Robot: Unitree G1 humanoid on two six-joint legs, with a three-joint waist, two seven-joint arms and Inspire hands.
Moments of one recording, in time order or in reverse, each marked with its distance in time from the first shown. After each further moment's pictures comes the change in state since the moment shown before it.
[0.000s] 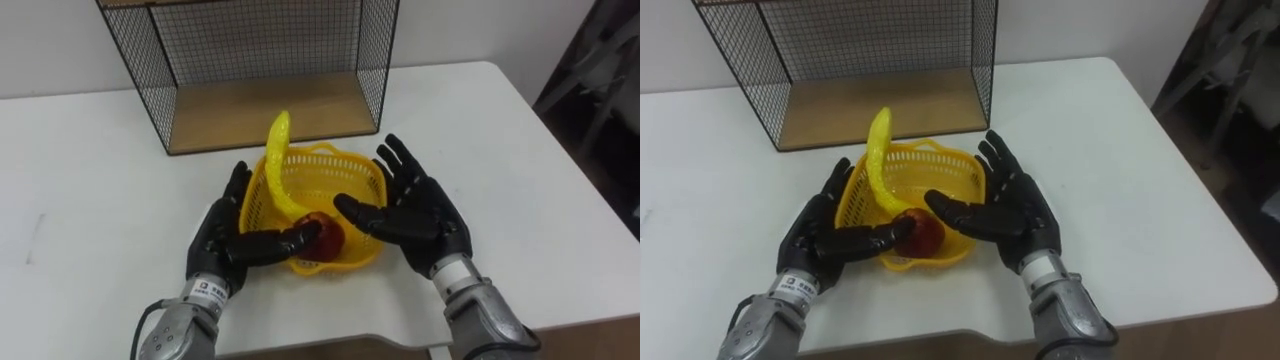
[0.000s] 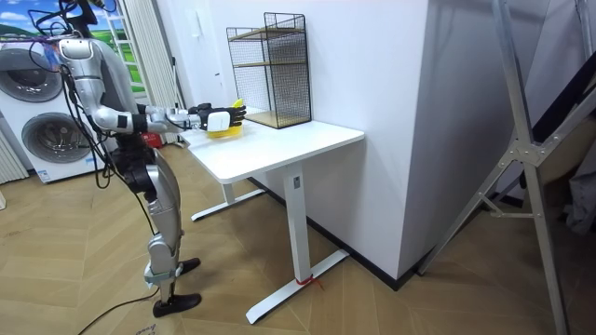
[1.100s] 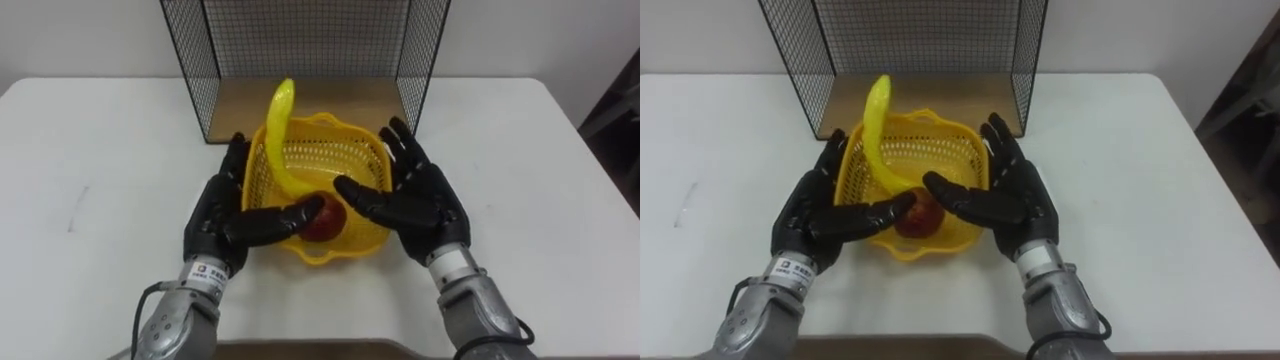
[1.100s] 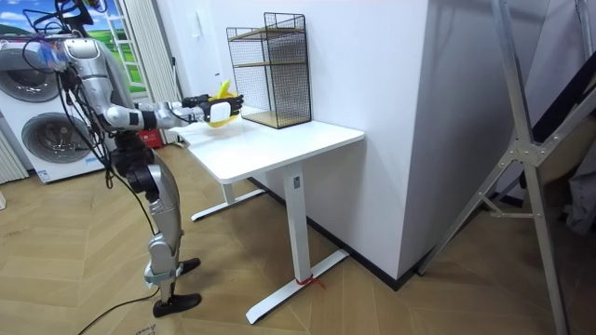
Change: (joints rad) left arm -0.003 -0.007 0.018 -0.140 -0.001 -0.002 0.051; right arm -0.046 0.017 0.033 0.001 0.046 -0.075 -0.017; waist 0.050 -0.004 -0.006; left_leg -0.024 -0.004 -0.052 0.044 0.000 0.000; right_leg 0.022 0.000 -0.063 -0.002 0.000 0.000
